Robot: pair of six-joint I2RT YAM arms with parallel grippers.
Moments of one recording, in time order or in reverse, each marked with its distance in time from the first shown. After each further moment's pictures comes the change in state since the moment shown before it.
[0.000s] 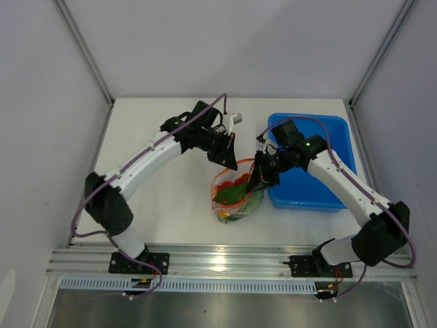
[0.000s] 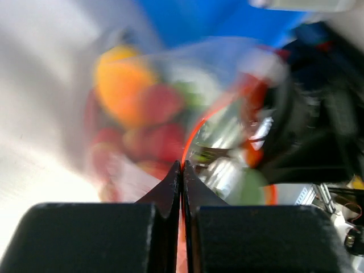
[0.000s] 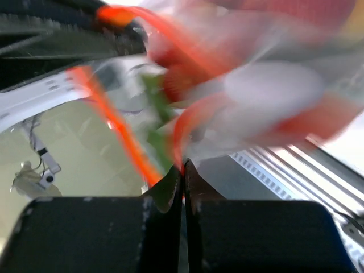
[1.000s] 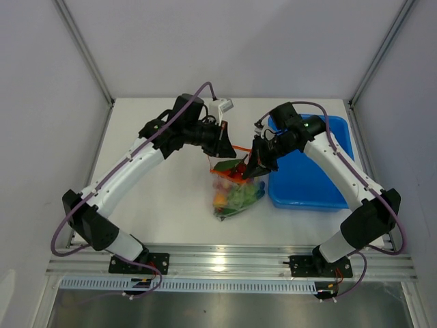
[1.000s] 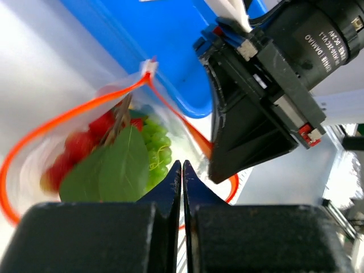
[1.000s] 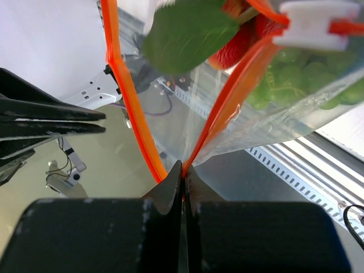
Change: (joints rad) left arm 0.010 -0.103 -0.019 0.129 0.000 -0.010; right arm -0.031 0.168 0.250 -0.166 -0.039 -0.004
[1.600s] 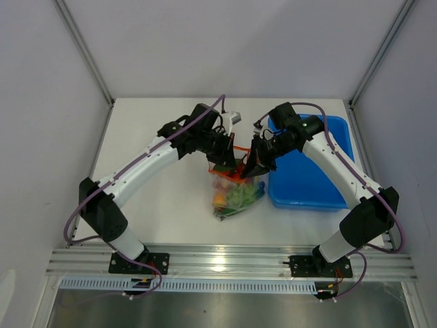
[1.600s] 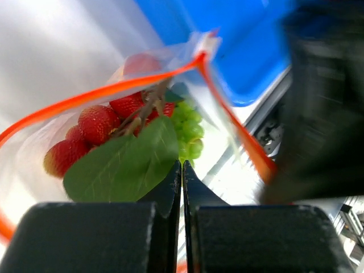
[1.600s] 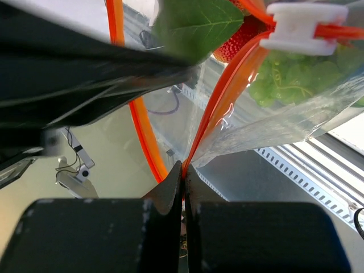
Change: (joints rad) left arm -0.041 0.053 -0.040 -0.057 -0.145 0.000; right arm -0.001 0.012 -0.009 0.017 -0.037 0.021
